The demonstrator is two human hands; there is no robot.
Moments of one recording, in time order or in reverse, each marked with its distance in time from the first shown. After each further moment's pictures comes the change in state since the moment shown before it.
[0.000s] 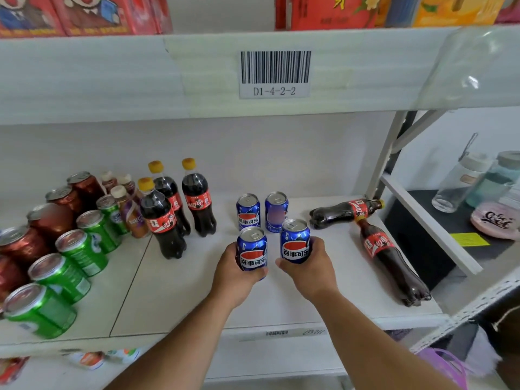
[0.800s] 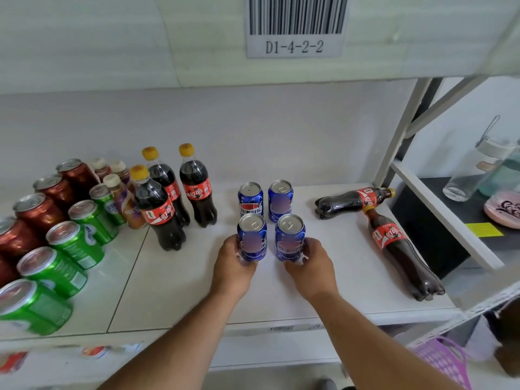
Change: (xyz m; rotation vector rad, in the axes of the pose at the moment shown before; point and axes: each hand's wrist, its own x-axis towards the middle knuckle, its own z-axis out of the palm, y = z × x) left_hand 0.030 -0.040 0.008 0.032 0.114 0.065; right_hand 0.003 0.017 0.016 -0.064 -0.019 0.042
